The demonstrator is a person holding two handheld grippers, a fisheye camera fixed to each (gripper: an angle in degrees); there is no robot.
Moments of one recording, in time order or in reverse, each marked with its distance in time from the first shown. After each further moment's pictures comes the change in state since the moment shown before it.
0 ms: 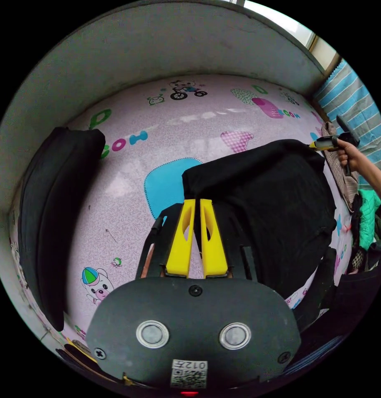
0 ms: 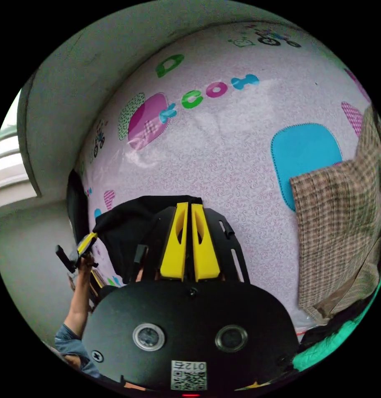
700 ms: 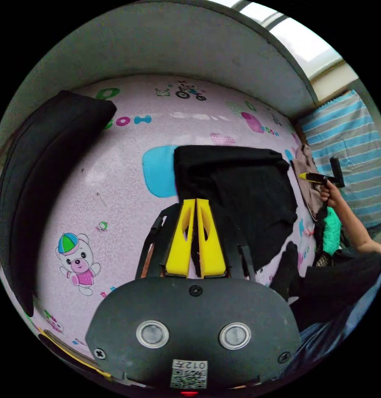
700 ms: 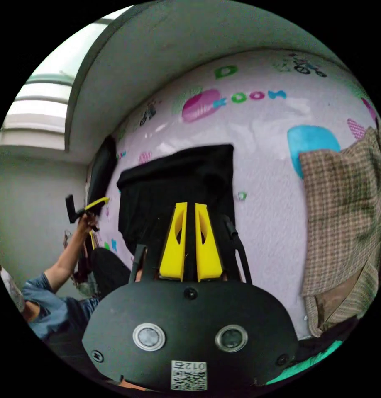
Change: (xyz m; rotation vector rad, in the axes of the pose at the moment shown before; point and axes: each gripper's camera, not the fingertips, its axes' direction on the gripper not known) left arm -0.083 0.029 -0.028 -0.002 0.279 -0.086; right arm 0.024 0.095 0.012 0.033 -0.114 -0.270
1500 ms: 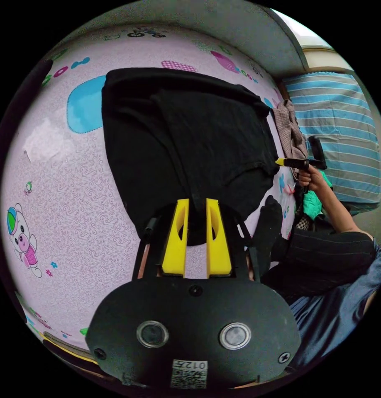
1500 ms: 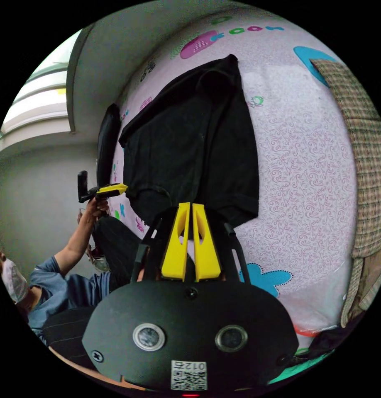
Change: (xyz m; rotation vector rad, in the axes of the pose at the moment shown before) left arm -0.015 -0.008 0.050 -0.282 0.169 0.031; right arm 0.062 0.045 0.052 -0.187 -0.142 0.023
